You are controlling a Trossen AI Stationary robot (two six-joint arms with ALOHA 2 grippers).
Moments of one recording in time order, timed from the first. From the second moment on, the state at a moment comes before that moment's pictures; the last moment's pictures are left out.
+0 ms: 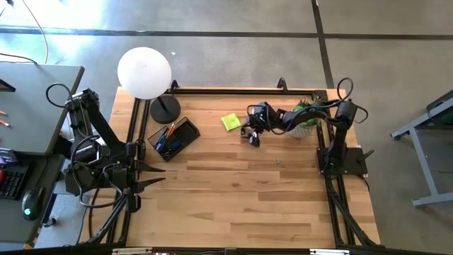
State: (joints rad) left arm -0.99 1.00 1.03 -0.24 -1.19 0.08; right arm -0.46 1.88 0.74 0.37 -0.34 -0.23
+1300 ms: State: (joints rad) left arm -0.99 1.01 1.03 -0.29 -1.22 0.02; right arm -0.26 1.73 0.73 0.40 -0.35 -0.13
